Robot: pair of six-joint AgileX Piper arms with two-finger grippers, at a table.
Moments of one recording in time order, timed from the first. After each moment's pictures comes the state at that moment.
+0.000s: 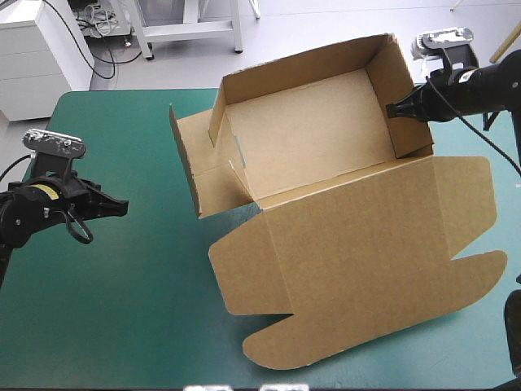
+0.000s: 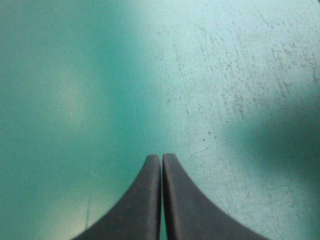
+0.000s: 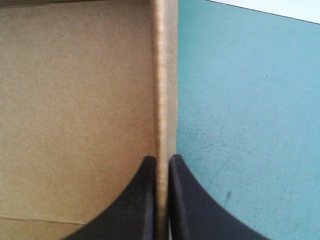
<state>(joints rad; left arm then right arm) -0.06 1.07 -1.18 -0.03 0.98 0.18 -0.03 1.60 -1.90 0.37 1.21 -0.37</state>
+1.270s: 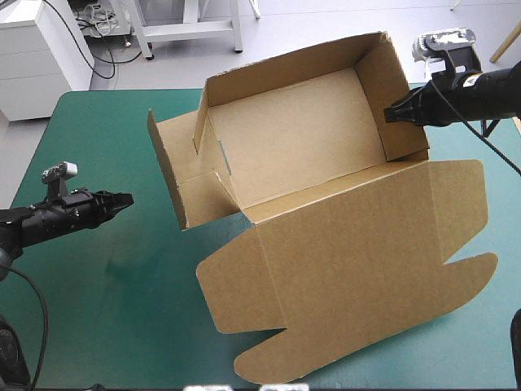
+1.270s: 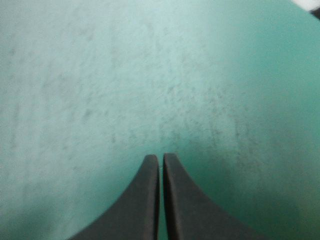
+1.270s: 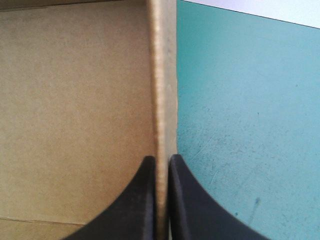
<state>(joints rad) 0.43 1.45 -0.84 -1.23 0.93 1.08 -0.03 1.53 -1.86 0.46 1.22 -0.39</state>
